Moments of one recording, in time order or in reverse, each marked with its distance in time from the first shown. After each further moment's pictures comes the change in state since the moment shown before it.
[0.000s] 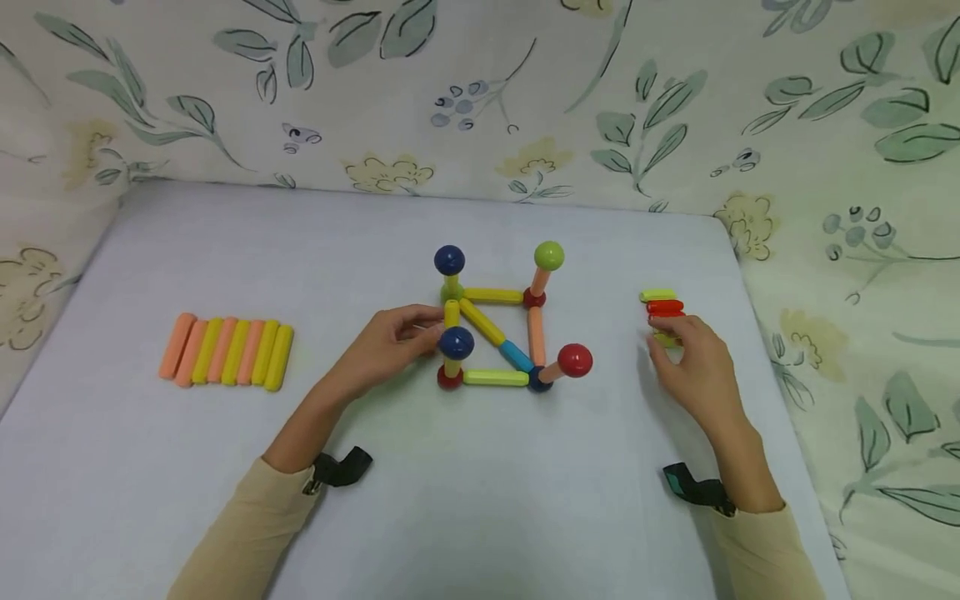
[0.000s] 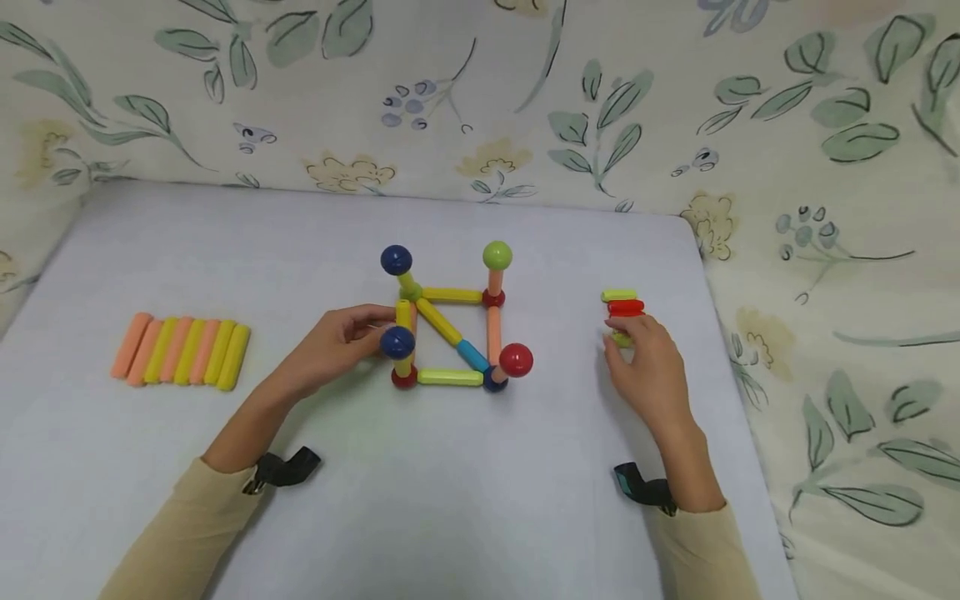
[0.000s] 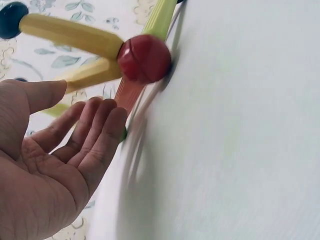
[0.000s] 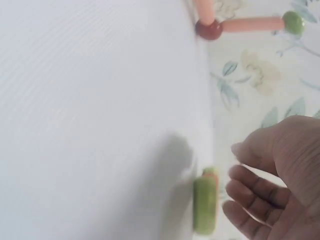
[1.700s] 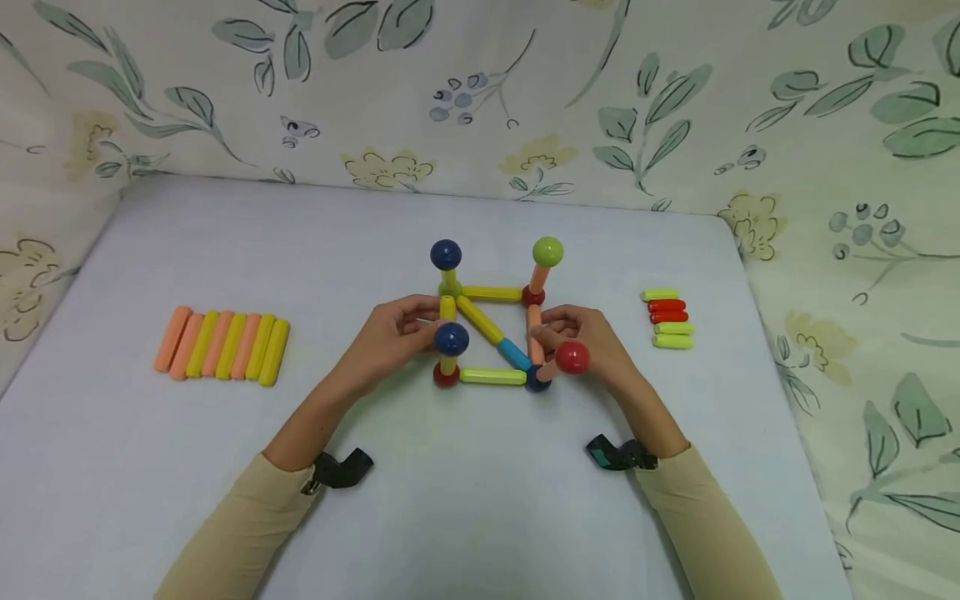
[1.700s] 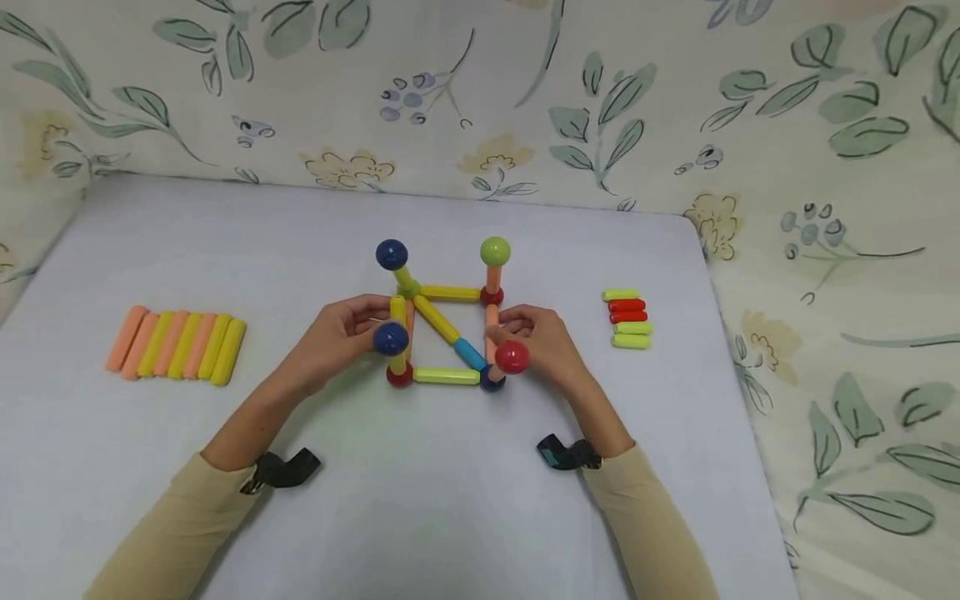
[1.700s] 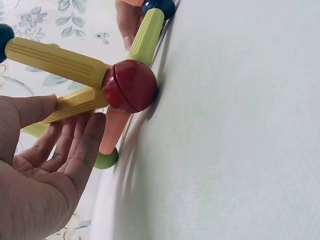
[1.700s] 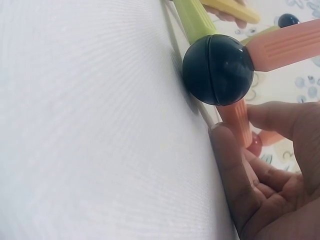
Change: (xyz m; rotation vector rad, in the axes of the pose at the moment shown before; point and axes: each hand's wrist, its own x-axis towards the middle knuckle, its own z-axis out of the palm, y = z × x) left_hand 0.004 0.009 0.012 -0.139 0.066 -0.002; right_hand 0.046 -0.062 0.080 0.551 -0.502 0.245
